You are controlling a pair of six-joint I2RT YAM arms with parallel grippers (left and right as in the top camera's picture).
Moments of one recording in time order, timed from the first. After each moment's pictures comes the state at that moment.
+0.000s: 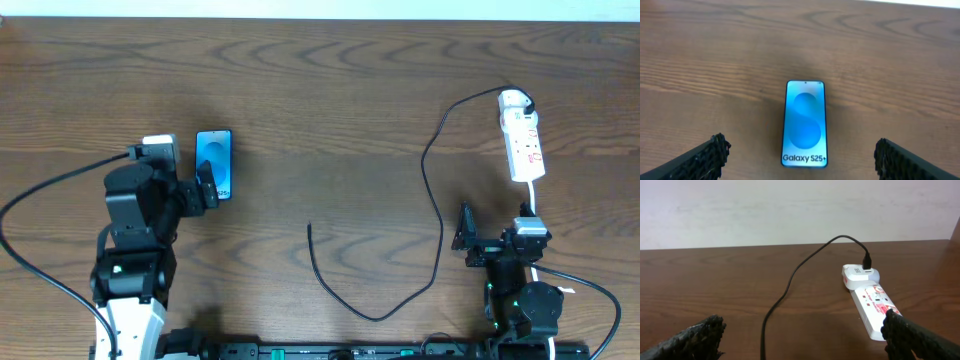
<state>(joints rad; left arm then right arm) 0.07 0.89 0.68 -0.40 0.04 -0.03 -0.01 0.02 0.01 -0.07 -0.03 0.06</state>
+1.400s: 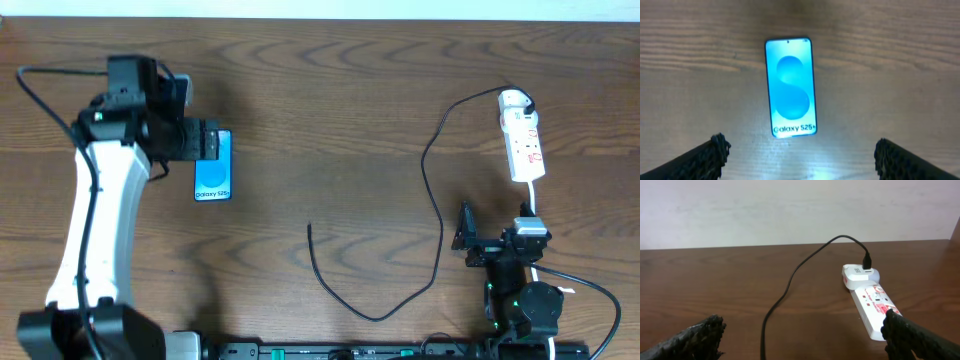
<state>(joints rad) 0.07 1.56 1.42 -1.03 0.13 0.07 -0.01 0.02 0.01 -0.07 -0.03 0.06</state>
